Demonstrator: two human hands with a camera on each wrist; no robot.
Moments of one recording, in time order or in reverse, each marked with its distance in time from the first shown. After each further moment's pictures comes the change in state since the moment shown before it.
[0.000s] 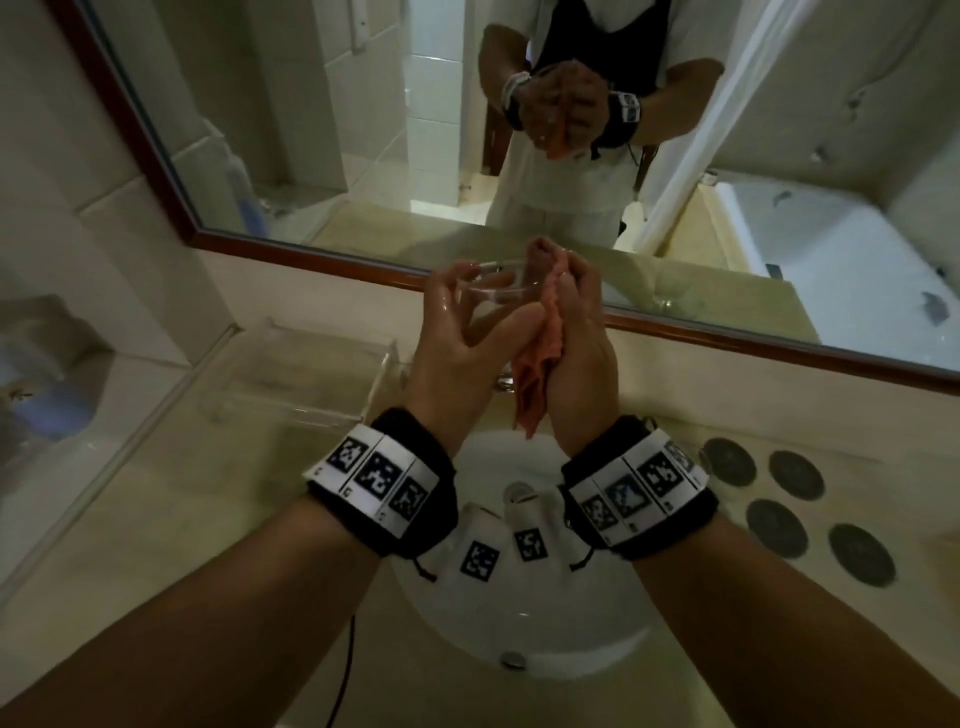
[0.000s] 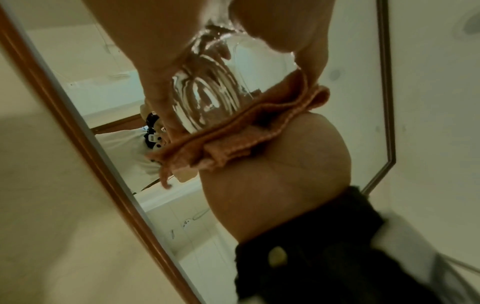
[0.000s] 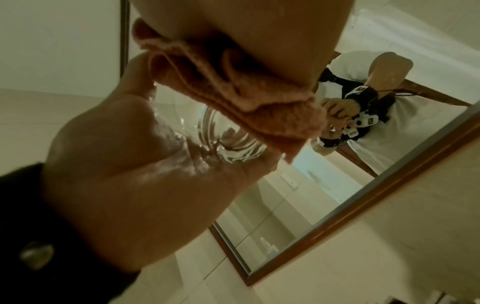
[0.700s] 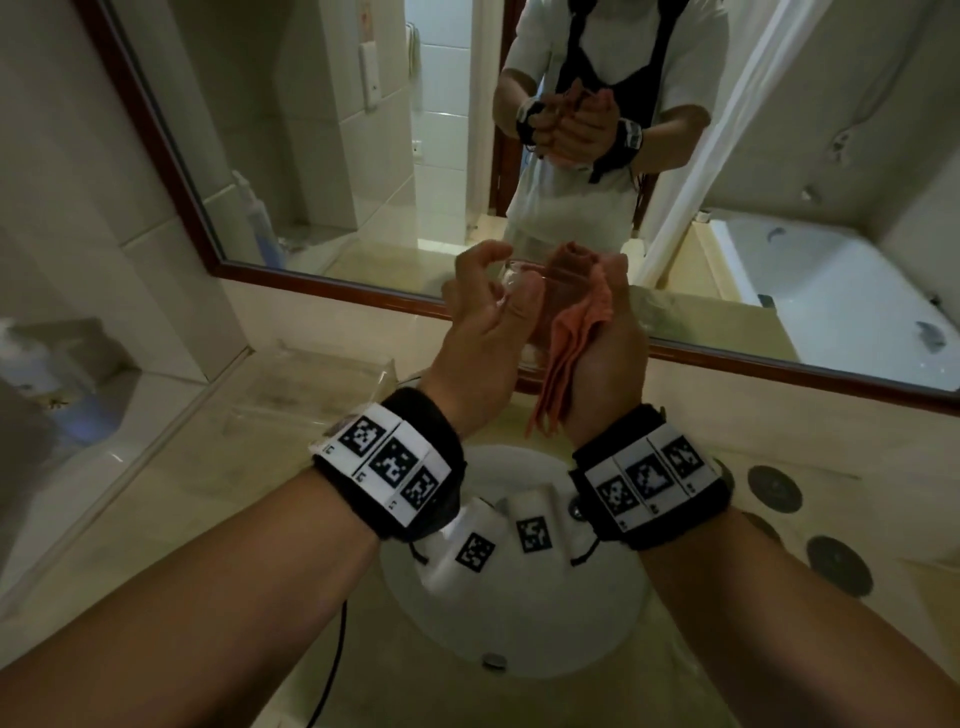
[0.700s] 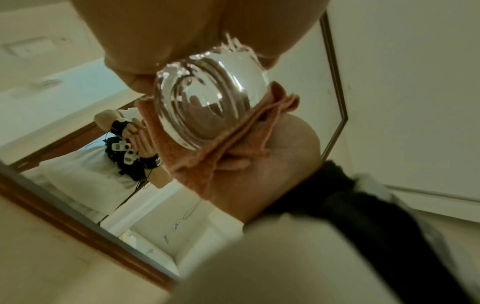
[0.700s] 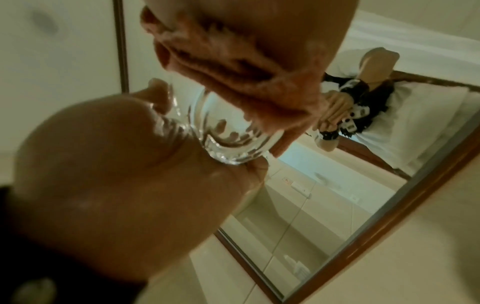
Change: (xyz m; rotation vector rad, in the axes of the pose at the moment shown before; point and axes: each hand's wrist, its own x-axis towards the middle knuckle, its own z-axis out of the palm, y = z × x) left_hand -0.023 0.036 0.052 0.347 -0.113 0.115; right_hand -0.018 -0.056 -0.026 0.223 0.108 0.032
